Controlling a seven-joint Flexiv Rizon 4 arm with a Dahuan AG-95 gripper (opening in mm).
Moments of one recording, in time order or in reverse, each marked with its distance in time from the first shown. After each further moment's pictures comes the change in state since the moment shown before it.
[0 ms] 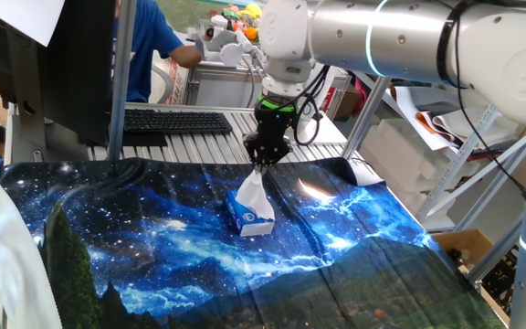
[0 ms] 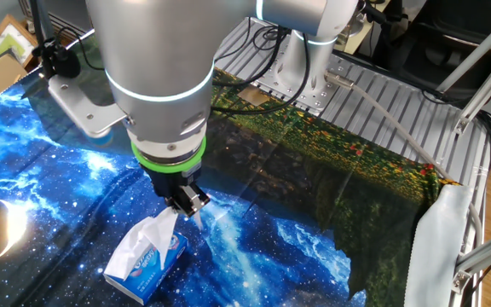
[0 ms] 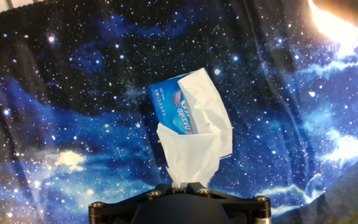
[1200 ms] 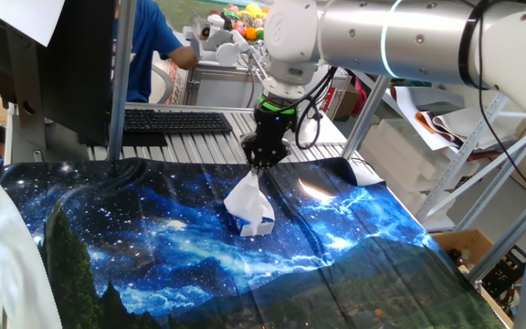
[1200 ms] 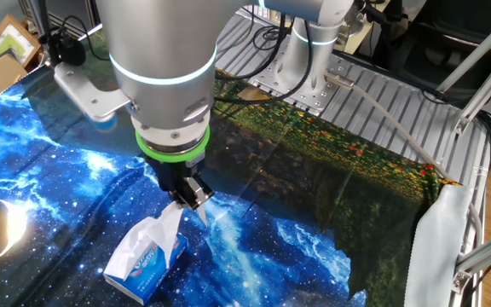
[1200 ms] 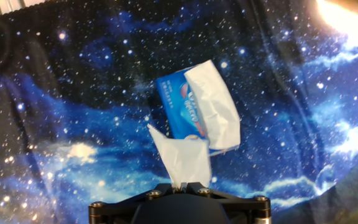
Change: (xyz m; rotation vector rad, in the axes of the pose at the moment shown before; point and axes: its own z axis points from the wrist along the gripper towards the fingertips) arm 0.022 0.017 -0.005 -0.037 -0.013 0.017
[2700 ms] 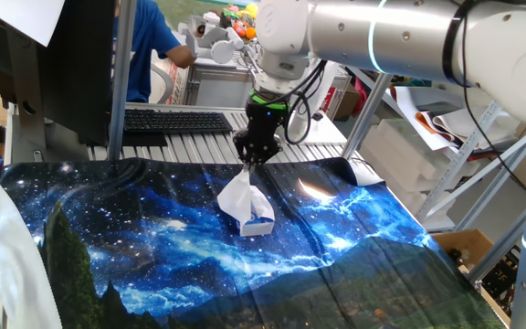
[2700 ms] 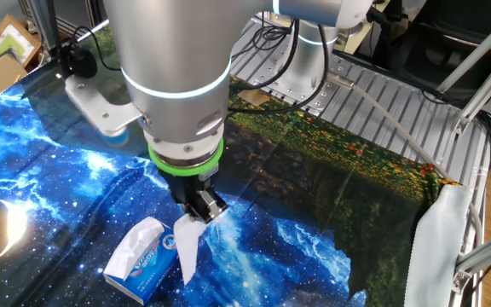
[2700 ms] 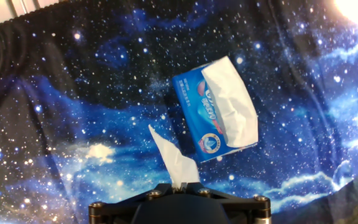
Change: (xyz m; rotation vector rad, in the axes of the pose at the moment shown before) arm -0.006 0.013 -0.002 -0.034 0.013 0.020
